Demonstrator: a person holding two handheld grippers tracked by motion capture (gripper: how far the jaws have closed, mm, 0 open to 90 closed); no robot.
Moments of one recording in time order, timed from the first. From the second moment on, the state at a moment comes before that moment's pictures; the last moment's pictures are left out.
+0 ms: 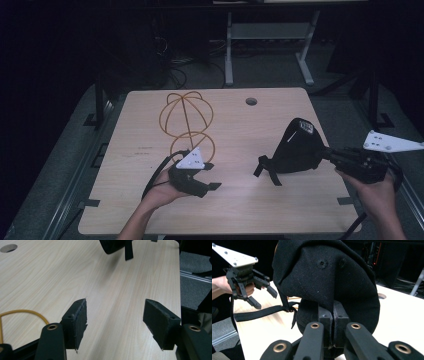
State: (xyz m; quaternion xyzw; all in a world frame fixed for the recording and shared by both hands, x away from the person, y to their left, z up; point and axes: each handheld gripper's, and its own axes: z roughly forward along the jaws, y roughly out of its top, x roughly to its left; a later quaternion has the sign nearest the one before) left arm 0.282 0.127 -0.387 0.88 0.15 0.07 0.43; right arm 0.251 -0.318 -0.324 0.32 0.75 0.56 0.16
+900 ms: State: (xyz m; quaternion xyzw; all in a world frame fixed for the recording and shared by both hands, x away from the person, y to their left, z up) left arm 0.273 0.144 -0.416 0.89 0.16 0.08 0.42; right arm 0.292 -0.266 -0.270 0.27 0.77 0.56 0.15
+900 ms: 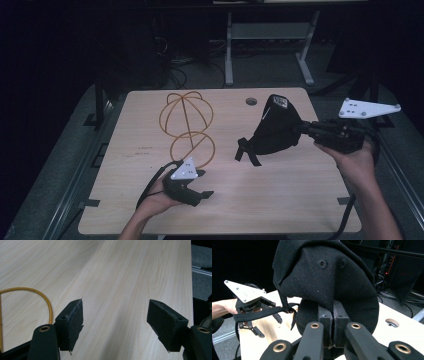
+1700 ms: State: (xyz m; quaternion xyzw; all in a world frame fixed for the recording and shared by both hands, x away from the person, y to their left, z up) left arm 0.274 0.146 -0.418 0.89 0.17 0.08 0.42; right arm 0.320 -0.217 -0.236 0.22 0.77 0.58 0.13
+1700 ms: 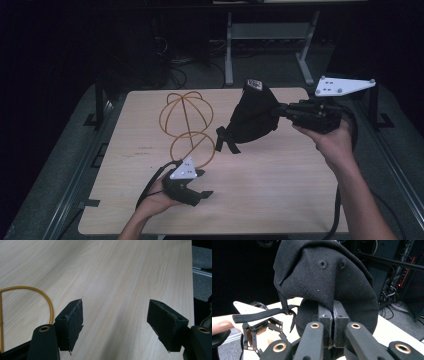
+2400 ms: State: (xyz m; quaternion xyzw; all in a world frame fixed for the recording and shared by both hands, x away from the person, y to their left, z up) left arm 0.274 0.150 -0.414 0.88 0.17 0.08 0.43; right arm 0.342 -0.168 -0.211 0.19 0.78 0.59 0.12
